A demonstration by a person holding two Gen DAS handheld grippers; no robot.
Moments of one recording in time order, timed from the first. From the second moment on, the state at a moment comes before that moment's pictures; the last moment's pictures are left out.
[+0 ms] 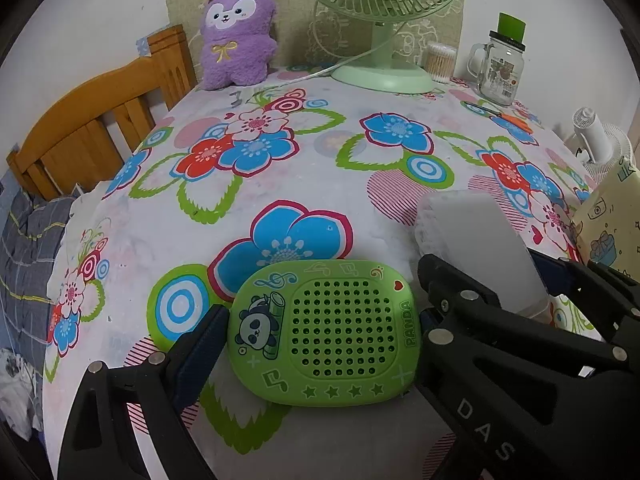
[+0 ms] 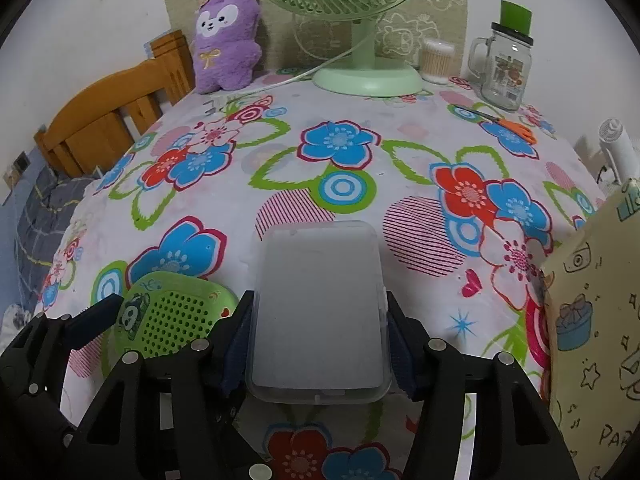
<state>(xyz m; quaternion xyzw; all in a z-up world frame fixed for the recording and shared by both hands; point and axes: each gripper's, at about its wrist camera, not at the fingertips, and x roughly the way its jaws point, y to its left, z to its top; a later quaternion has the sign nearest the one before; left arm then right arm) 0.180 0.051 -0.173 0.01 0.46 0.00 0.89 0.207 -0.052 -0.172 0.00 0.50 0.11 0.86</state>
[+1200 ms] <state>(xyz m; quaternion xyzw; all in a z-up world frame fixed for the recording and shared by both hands) 0.103 0.018 -0.113 0.01 0.40 -0.01 0.92 0.126 -0.092 -0.098 0.02 0.44 0.11 0.89</state>
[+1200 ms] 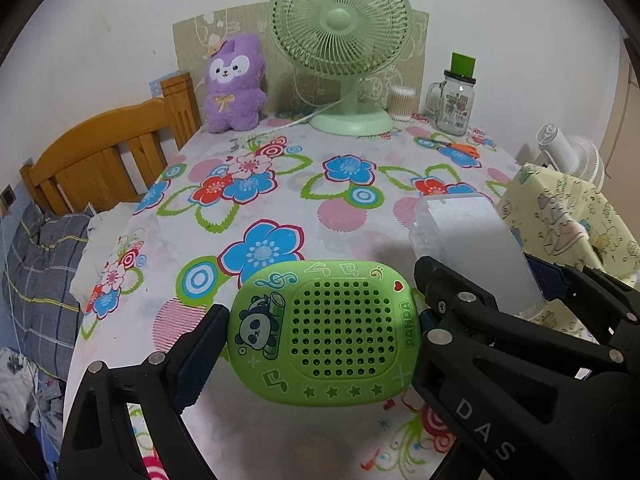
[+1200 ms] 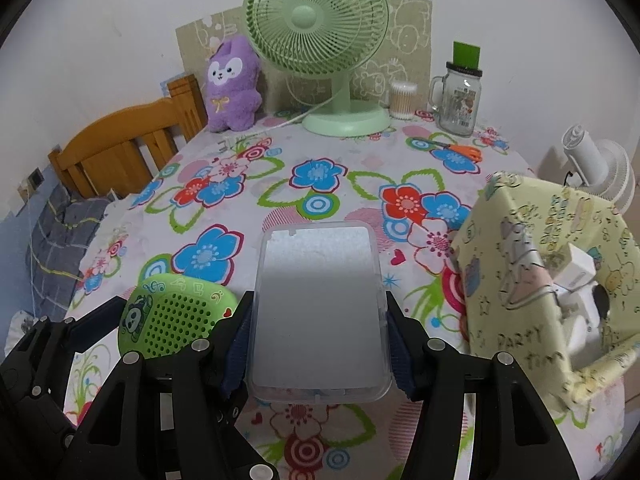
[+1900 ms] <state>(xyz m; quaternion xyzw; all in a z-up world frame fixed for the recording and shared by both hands) 0.059 -0.017 -0.066 0.01 0.36 -0.02 0.93 0.082 -0.134 -0.043 0.01 0.40 0.09 0.91</state>
